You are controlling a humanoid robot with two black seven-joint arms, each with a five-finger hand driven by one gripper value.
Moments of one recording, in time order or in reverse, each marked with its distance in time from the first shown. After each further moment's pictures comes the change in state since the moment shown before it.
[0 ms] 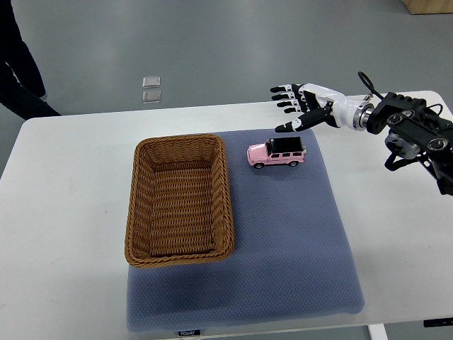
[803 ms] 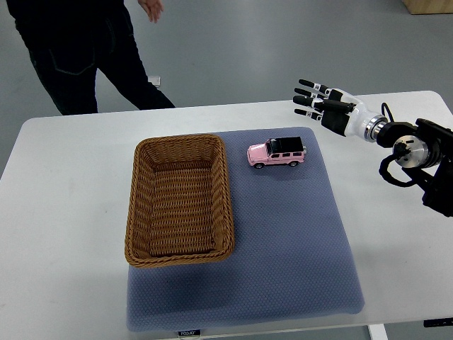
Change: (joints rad) left arm 0.001 0.000 0.001 -0.006 0.002 -0.003 0.000; right arm -0.079 -0.003 0.019 -0.034 0.872 0.006 -0.182
